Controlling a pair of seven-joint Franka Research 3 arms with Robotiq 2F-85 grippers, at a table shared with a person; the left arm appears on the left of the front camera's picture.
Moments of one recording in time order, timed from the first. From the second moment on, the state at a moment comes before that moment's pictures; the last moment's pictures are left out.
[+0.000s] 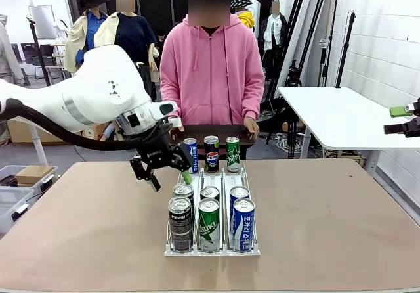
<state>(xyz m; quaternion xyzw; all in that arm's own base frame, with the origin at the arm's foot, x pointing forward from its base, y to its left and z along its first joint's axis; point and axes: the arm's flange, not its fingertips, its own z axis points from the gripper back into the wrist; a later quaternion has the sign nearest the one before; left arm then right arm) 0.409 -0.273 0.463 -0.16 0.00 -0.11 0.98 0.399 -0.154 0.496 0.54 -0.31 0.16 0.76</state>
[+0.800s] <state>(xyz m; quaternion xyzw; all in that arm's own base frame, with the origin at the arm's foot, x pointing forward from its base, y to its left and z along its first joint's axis) 0.404 -0.302 0.442 -0.10 0.04 -0.16 0.98 0.399 -0.154 0.496 0.54 -0.31 0.16 0.76</state>
